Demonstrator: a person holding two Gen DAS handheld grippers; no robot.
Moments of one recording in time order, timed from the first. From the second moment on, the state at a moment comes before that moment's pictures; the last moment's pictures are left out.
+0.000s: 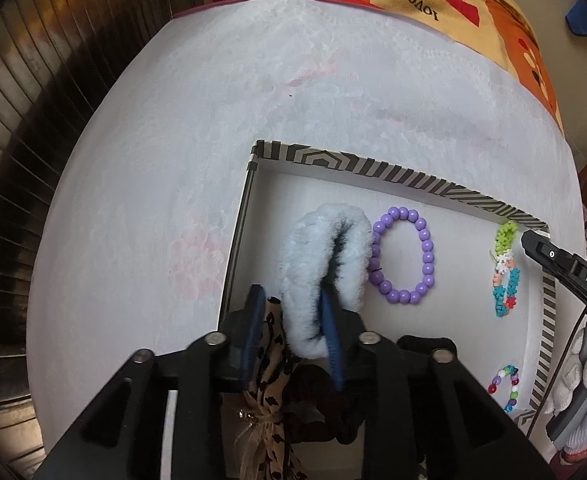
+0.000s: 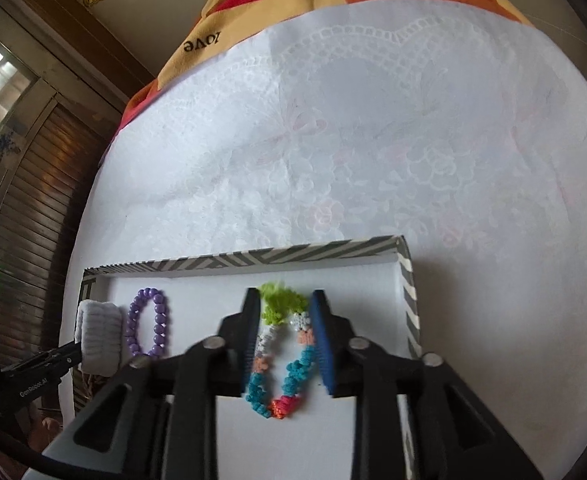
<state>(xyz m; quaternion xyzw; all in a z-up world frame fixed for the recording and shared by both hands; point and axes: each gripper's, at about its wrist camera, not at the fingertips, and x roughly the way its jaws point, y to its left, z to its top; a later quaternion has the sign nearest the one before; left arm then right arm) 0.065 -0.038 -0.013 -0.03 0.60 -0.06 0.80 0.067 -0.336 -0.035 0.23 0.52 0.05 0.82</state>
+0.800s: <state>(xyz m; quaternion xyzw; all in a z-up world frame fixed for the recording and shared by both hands) -0.008 -0.046 0.041 -0.01 0.55 -0.07 0.83 -0.048 -0.315 0.029 0.19 0.49 0.04 0.85</state>
